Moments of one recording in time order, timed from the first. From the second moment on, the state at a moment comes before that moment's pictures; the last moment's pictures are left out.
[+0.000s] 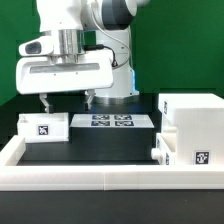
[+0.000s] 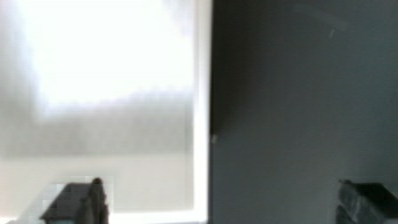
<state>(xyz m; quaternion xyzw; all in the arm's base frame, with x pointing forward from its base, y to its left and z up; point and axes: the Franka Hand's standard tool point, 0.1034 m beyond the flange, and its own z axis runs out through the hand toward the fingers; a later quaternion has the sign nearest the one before) 0.413 -0.124 0.052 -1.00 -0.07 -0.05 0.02</state>
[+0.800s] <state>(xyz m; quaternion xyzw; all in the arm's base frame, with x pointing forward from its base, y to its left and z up) 0.383 -0.131 0.009 -0.99 -0.10 -0.05 0.01</state>
